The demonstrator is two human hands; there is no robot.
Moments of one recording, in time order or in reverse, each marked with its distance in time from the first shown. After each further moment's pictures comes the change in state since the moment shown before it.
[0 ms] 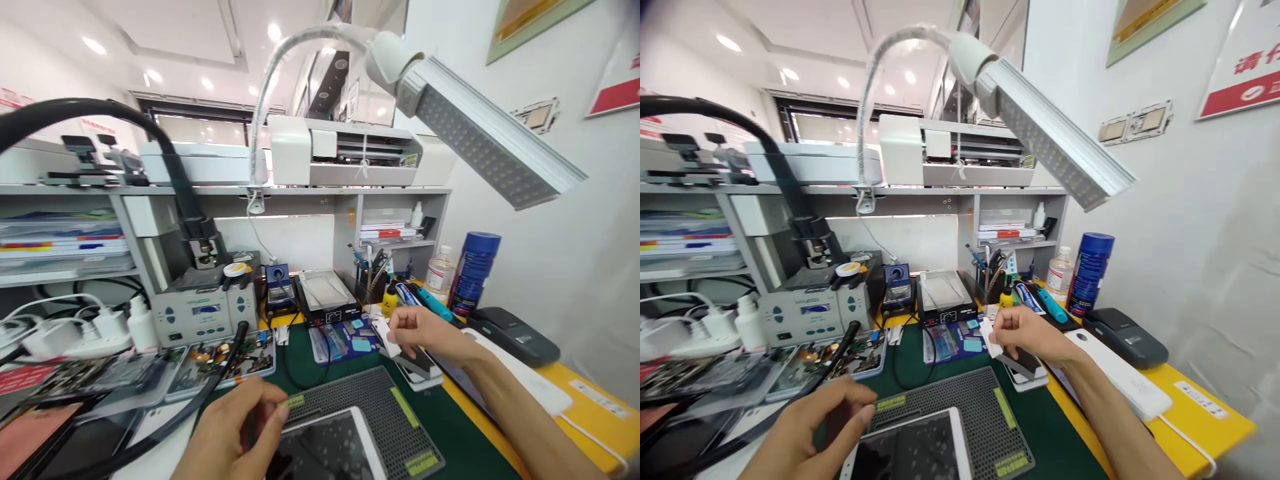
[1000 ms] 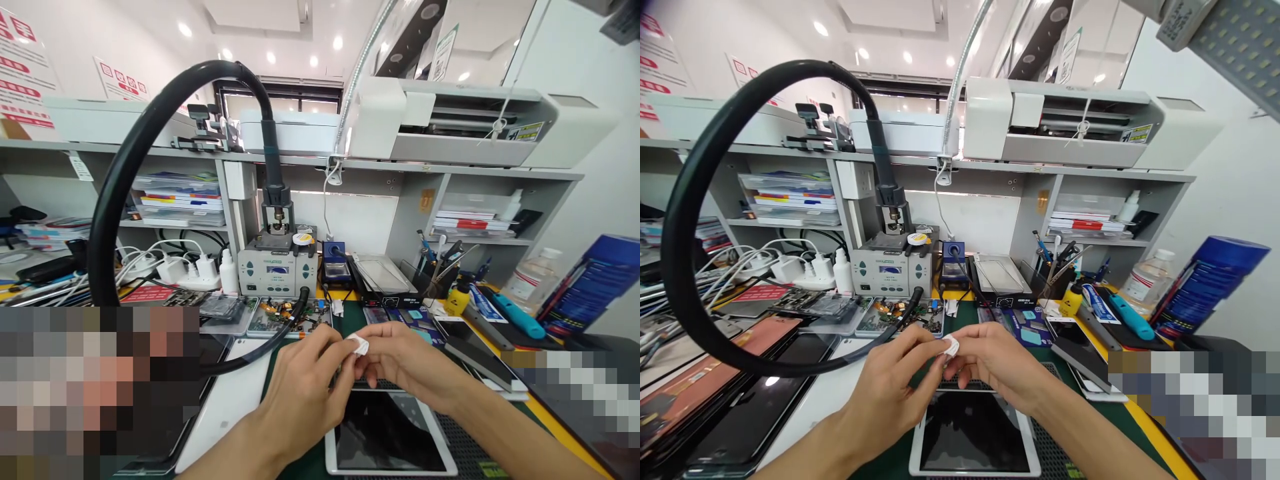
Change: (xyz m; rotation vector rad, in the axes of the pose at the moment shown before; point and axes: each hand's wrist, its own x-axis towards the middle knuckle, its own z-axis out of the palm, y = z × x) left_hand -0.001 -0.015 0.004 0.153 0.314 0.353; right_hand 0.031 -0.058 0.158 0.623 -0.367 0.116
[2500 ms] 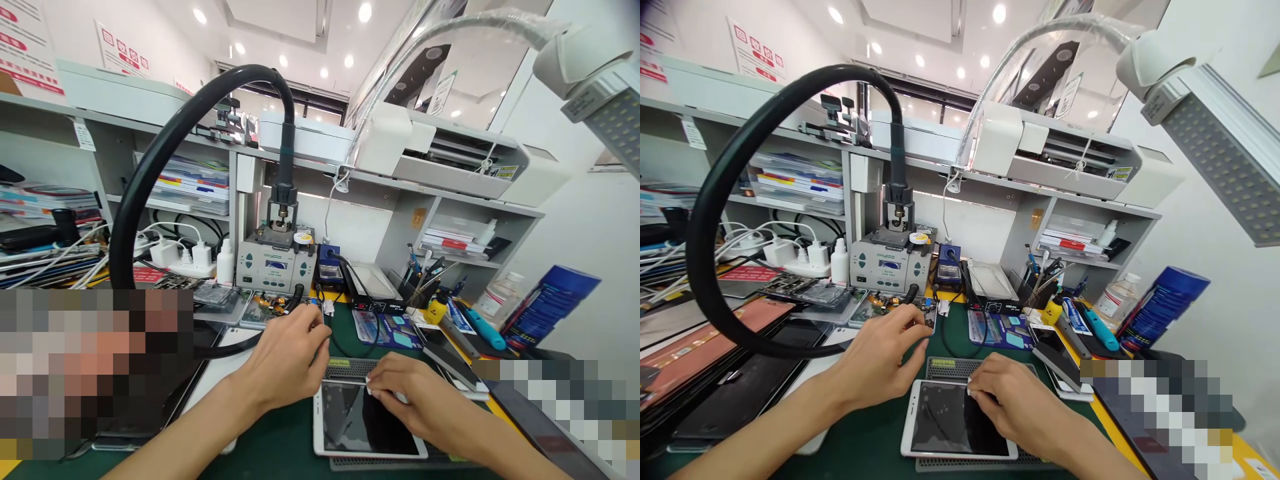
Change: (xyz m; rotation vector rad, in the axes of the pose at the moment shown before) left_hand 0.003 -0.023 -0.019 0.271 -0.179 0.048; right_hand -0.054 0.021 -0.026 -1.517 -0.021 -0.392
